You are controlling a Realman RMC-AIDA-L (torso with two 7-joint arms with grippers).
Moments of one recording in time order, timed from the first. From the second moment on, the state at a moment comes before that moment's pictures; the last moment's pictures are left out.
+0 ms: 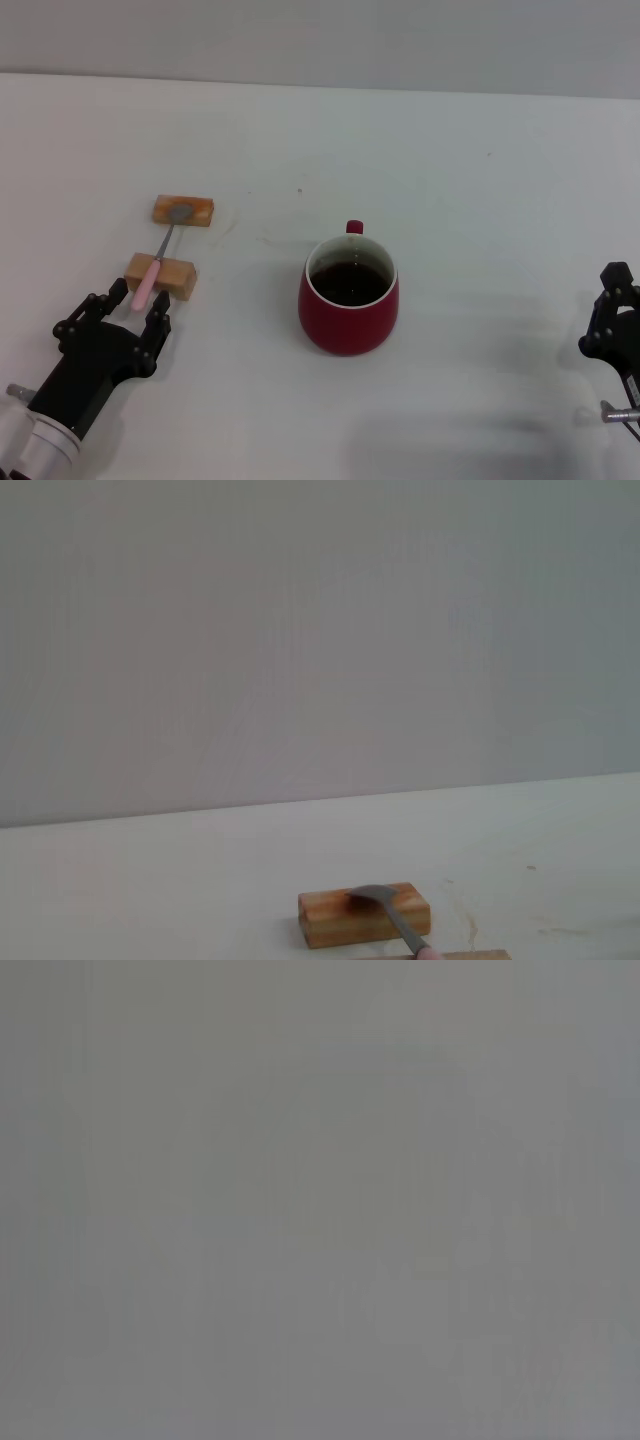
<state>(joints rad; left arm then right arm) -0.10 -2.07 -0.66 -0.39 2.46 1.10 -0.02 0.13 2.08 0.08 0.56 -1.60 -1.45 -0.26</state>
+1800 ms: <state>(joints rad) -0.10 -2.07 -0.66 -0.39 2.46 1.10 -0.02 0.12 2.08 0.08 0.57 -1.60 -1.45 -0.26</state>
